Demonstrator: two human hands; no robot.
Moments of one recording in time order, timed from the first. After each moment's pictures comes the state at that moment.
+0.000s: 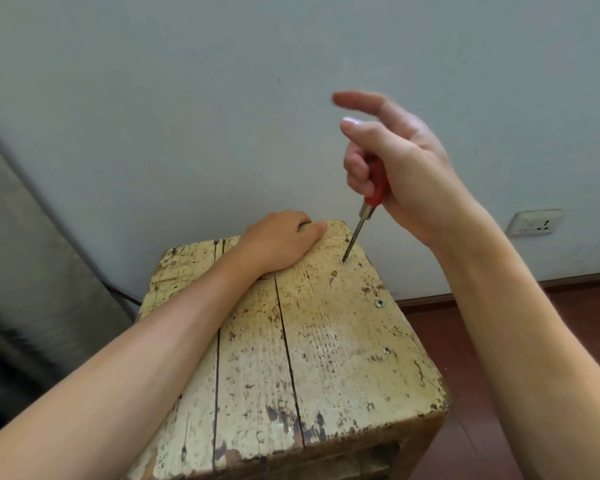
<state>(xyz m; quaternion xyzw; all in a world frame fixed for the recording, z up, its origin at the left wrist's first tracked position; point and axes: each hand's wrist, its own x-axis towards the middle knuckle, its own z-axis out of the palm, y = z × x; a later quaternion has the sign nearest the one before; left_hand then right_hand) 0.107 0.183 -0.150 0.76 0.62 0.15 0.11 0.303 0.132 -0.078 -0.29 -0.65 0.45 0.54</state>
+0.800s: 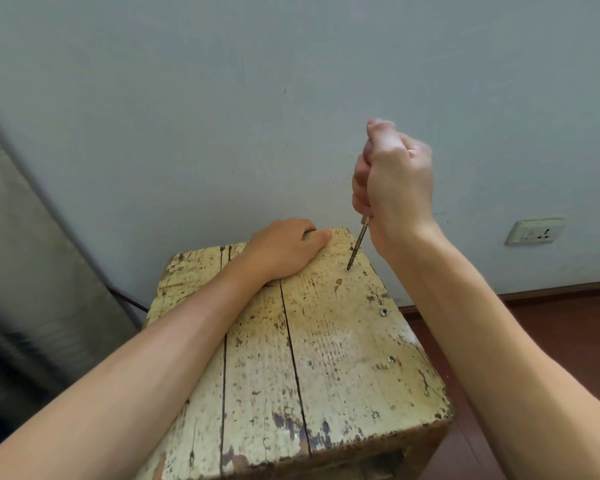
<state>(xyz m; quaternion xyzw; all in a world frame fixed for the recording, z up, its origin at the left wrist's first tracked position) 0.107 0.183 -0.151 0.76 0.62 0.15 0.10 0.264 0.129 -0.076 -0.36 -0.45 0.45 0.68</state>
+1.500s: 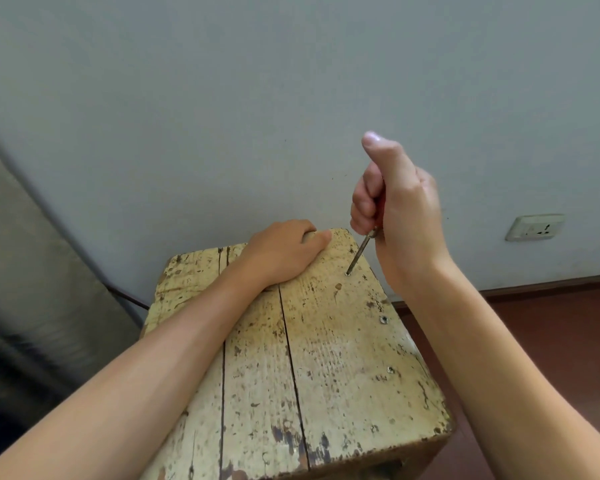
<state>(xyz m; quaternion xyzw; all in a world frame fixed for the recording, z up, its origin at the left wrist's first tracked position) 0.107 0.183 -0.153 0.76 0.62 0.16 0.11 0.275 0.114 -0.091 -0.33 -0.50 0.47 0.65</state>
